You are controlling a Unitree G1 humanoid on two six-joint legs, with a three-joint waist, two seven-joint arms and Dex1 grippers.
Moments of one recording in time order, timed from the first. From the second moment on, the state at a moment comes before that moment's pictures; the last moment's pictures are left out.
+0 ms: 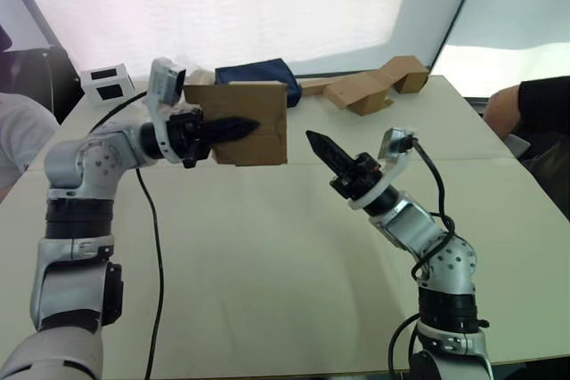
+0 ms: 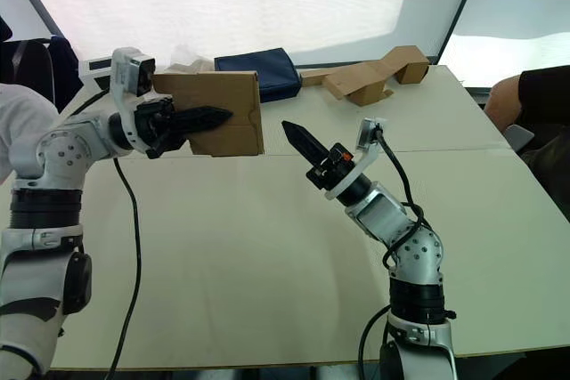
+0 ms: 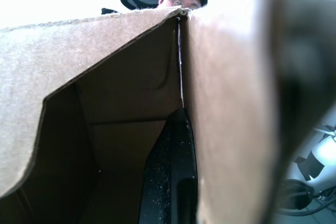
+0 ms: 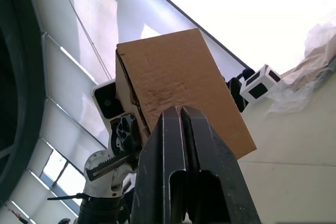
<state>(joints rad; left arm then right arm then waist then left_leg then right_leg) -0.90 0.62 0.13 0.20 -0.80 0.91 -1.26 -0.46 -0.13 -0.15 -0.22 1.31 0.76 0.32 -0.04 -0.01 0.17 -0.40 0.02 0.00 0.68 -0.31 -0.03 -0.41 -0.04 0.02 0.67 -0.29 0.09</state>
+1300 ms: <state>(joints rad) -1.00 0.91 -0.29 0.02 -0.45 0.85 -1.39 -0.30 -0.72 -0.02 -0.47 0.93 0.82 0.58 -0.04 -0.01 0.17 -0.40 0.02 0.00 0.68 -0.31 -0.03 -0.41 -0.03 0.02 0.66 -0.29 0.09</state>
